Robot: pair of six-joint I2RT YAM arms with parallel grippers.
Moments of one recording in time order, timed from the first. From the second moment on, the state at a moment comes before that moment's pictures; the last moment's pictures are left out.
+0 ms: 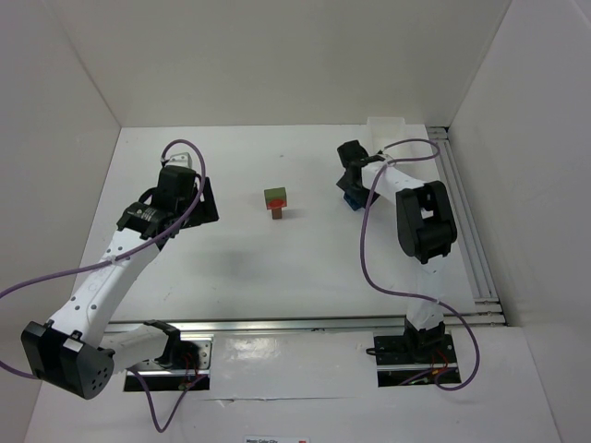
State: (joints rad) left arm -0.31 1.13 1.11 -0.76 -0.29 -0.45; right arm 0.30 2.08 1.53 -0.60 0.44 1.04
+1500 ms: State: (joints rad) left arm -0.30 1.10 1.09 -0.75 -0.27 -0.45; right arm 0.47 1.81 1.15 -0.45 0.18 0.47
